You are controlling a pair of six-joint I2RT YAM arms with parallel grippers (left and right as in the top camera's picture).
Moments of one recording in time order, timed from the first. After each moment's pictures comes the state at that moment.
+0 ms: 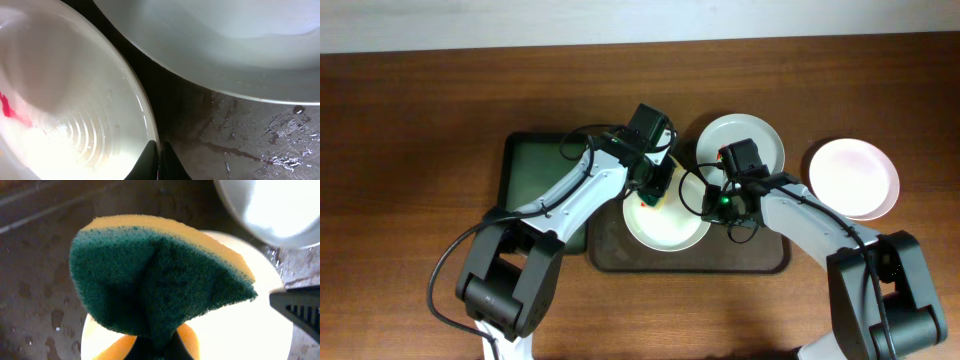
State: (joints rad) left arm -0.56 1.99 1.46 -0.65 0.14 -0.12; right arm 0.28 1.71 0.92 -0.48 -0.18 0.50
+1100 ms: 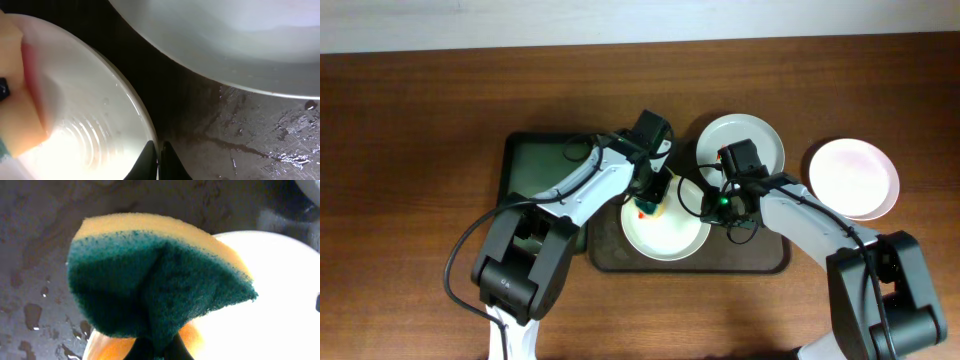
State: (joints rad) left arm -0.56 2.09 1.48 -0.72 0.15 -0.12; right arm 0.28 1.71 0.92 -0.49 -0.20 0.49
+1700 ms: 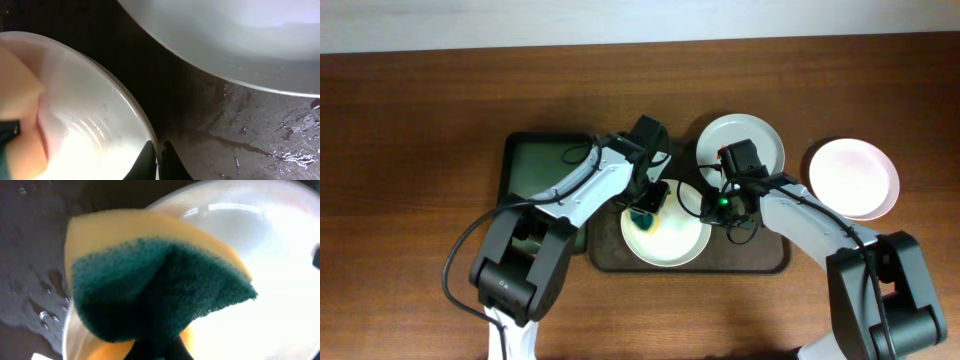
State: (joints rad) left arm -0.56 2.08 1.48 -0.87 0.21 -0.12; right arm 0.28 1.71 0.92 -0.49 -0.21 0.49
